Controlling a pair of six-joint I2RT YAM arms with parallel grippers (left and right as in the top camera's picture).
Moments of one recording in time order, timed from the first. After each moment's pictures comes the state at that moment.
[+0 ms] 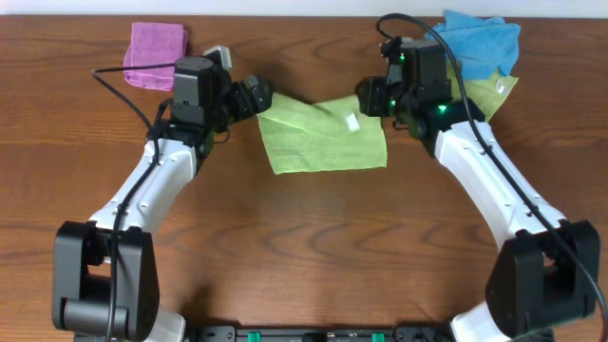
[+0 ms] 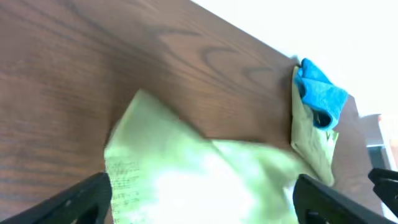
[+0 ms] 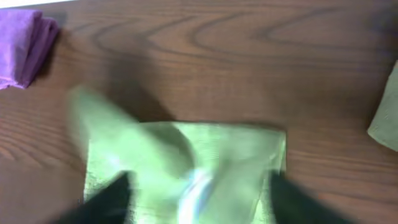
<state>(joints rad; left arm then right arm) -0.17 1.69 1.10 -0.07 0.38 -0.59 0.26 1.73 1.32 -0.38 -0.15 0.28</state>
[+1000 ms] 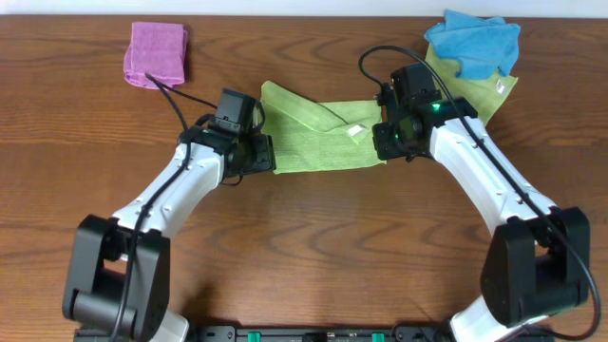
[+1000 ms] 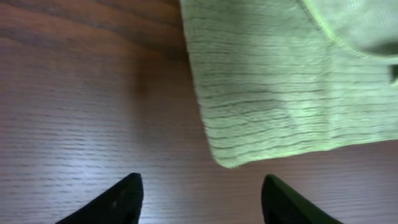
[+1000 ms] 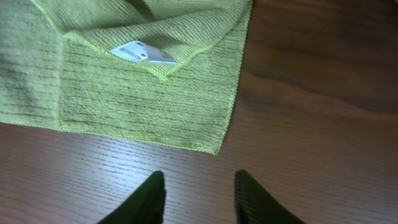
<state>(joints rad) -0.32 1.71 1.10 -0.58 0.15 -0.45 0.26 1.77 1.32 -0.80 -0.04 0.06</state>
